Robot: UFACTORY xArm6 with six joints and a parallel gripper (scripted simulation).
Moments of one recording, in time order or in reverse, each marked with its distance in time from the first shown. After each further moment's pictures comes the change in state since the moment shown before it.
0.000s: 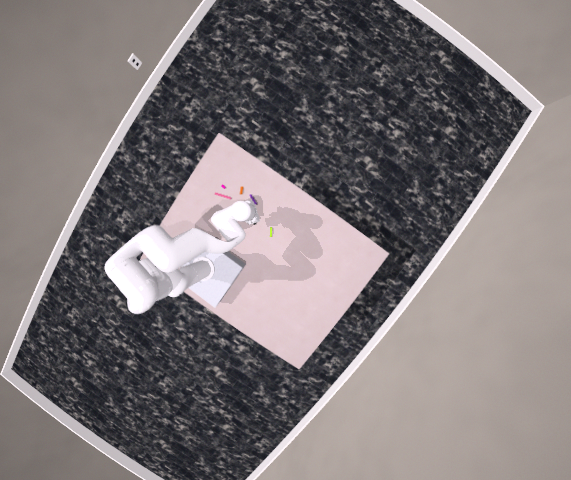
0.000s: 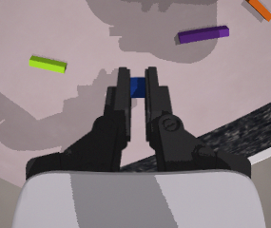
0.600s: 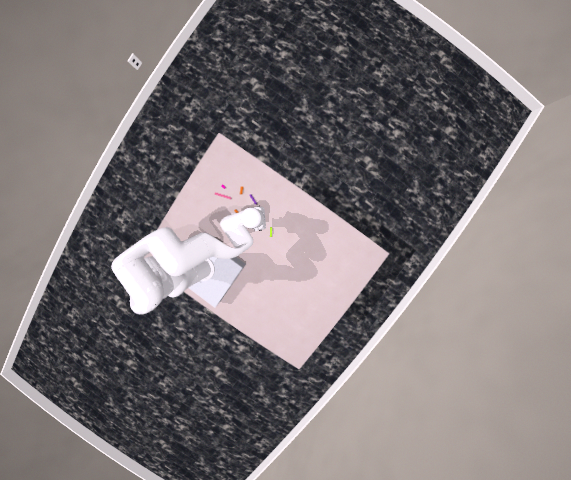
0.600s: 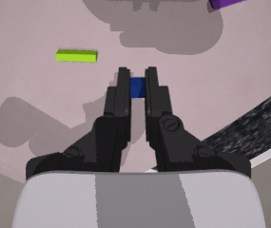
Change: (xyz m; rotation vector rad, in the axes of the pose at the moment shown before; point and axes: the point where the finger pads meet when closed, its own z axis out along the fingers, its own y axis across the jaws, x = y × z) arm -0.026 -0.036 0.000 0.006 0.000 0.228
